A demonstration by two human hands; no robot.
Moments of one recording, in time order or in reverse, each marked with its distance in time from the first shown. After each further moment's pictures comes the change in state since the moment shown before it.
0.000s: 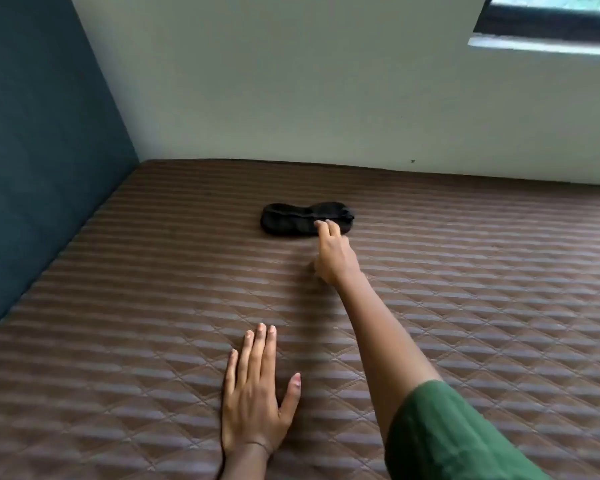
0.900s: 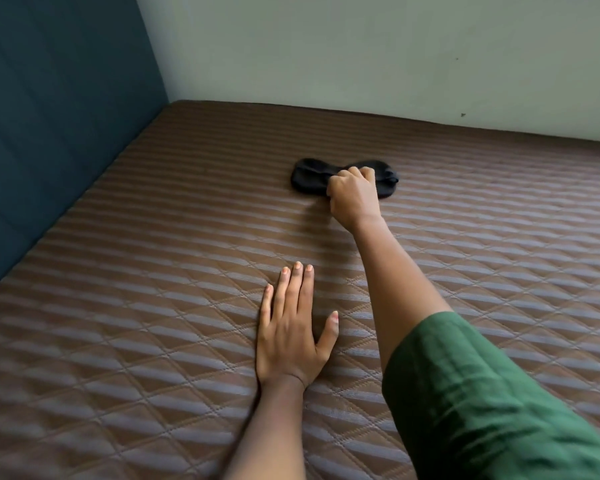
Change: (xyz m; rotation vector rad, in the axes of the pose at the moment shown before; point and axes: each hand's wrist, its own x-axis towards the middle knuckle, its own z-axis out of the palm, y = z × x) left_hand -0.003 0.001 0.002 0.066 0.075 0.006; right_hand 0.008 -0.022 0.034 -0.476 0.213 -0.290
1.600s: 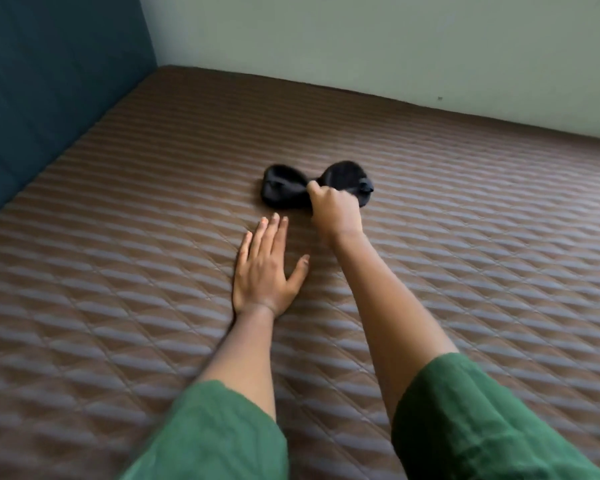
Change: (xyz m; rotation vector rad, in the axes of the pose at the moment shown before) left_hand -0.002 0.002 -0.005 -0.073 -0.016 -0.004; right_hand -0.107 -0.018 -0.037 0.032 -0.091 -0.004
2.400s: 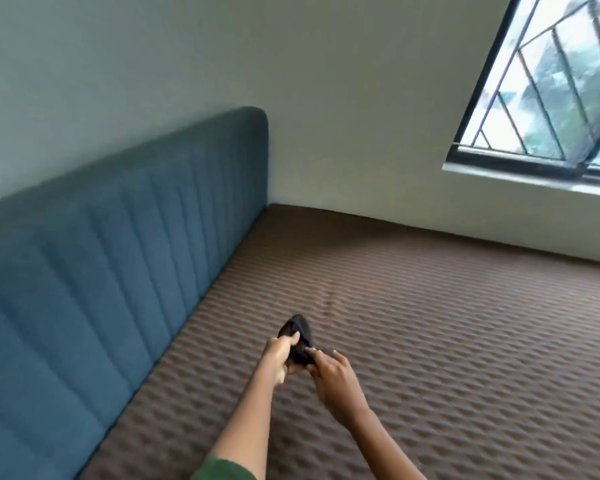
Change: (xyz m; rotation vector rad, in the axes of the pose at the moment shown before) left_hand -0.301 -0.009 -0.349 -1.461 -0.359 -0.938; right_hand -0.399 -0.204 -0.215 0.246 0.161 -0.234
